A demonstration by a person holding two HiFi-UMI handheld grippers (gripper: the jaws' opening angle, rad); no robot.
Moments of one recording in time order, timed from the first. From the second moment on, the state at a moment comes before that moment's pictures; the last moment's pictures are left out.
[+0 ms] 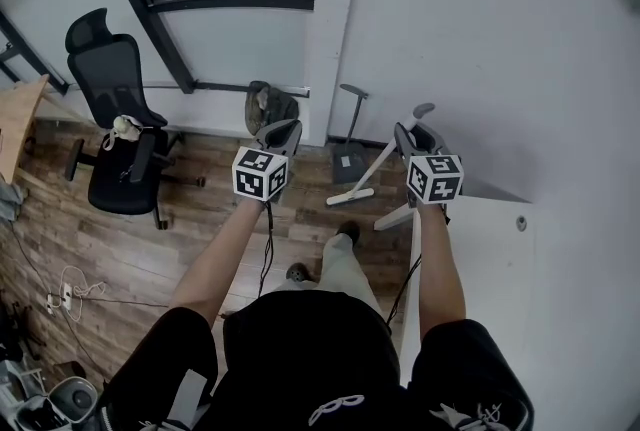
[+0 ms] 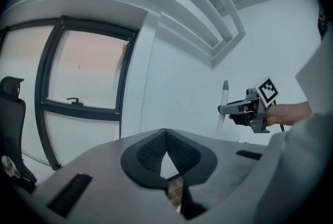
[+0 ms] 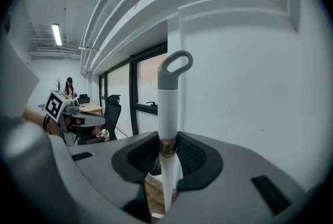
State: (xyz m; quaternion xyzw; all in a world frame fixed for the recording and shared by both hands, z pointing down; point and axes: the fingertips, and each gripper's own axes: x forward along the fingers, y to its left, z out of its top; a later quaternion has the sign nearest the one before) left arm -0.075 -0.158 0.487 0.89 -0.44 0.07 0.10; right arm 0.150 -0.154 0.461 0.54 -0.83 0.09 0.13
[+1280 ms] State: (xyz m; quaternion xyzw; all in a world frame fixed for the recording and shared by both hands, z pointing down) left arm -0.041 -0.184 0.526 0.91 -0.40 0.08 0.12; right arm 0.210 -0.153 0.579 0.54 -0.81 0.12 0.21
